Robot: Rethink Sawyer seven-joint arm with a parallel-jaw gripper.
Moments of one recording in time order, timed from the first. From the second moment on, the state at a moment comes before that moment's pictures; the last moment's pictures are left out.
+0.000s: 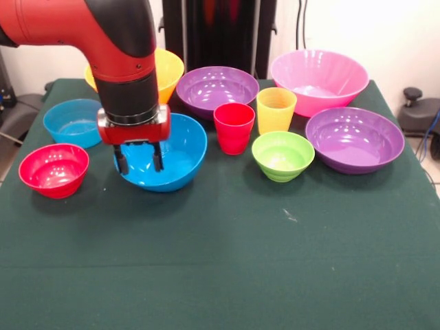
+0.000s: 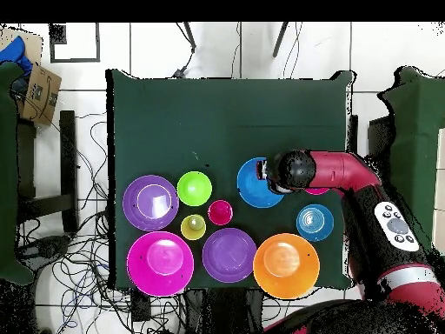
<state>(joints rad) -0.75 -0.46 0.46 1.49 -0.60 0.72 1.64</state>
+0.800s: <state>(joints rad) -0.68 -0.46 0.38 1.44 -0.52 0.80 1.64</state>
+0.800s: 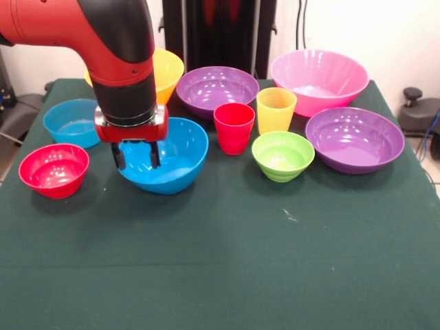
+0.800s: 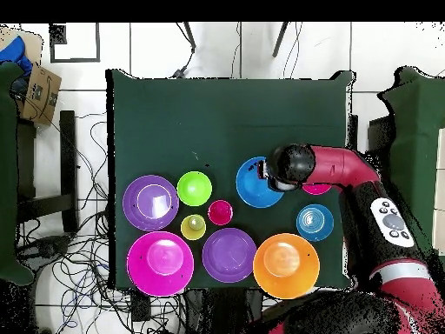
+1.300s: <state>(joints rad) -0.62 -0.46 0.34 1.42 -0.46 0.90 1.64</state>
